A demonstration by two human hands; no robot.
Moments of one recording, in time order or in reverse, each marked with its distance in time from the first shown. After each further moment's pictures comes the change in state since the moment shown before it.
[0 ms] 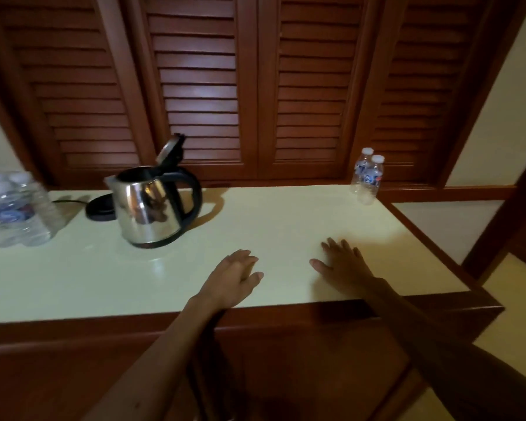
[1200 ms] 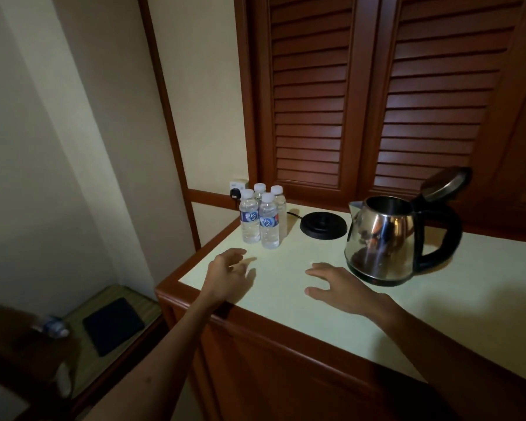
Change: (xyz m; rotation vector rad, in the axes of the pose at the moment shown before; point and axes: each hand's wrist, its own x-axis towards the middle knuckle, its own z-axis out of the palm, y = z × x) left_hand -0.188 -0.309 -0.217 -0.304 0.610 -0.597; right_hand 0.093 -0.431 0.086 0.306 -0.201 -0.745
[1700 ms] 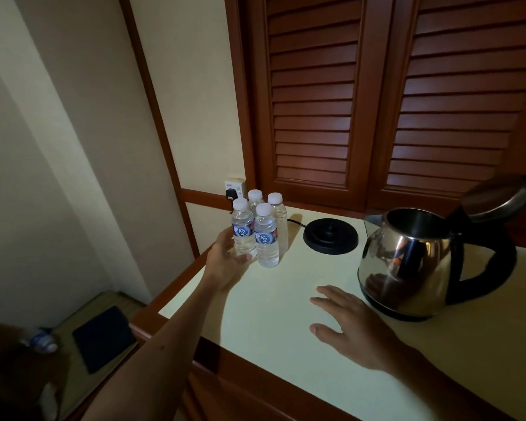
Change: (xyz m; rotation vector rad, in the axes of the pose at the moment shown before) left_hand 0.123 -0.027 0.024 -0.198 0.006 -0.032; right_hand 0.007 0.020 0.021 -0.111 0.219 -0.180
